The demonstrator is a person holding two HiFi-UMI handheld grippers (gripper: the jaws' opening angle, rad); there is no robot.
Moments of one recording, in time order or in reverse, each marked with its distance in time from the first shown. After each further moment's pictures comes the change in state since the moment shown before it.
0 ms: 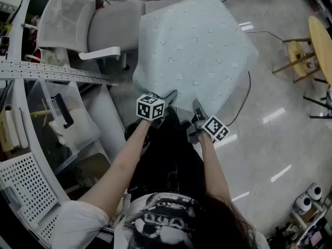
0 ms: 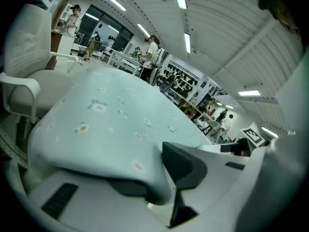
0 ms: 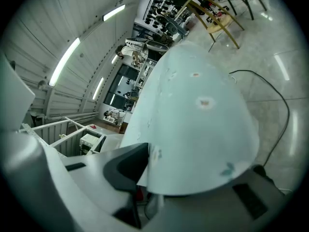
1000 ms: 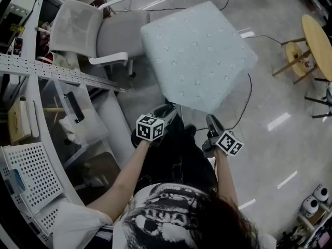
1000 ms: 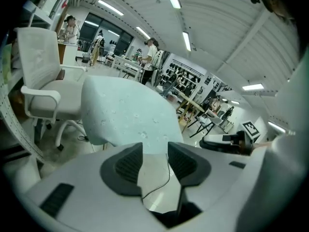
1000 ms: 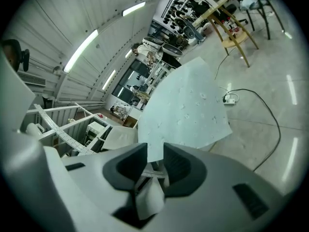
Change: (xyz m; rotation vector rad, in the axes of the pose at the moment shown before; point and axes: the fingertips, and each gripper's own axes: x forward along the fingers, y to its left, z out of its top) left arm -0.089 -0.057 -0.035 0.035 0.009 0.090; right arm -0.110 0.012 0.000 -0.170 0.023 0.017
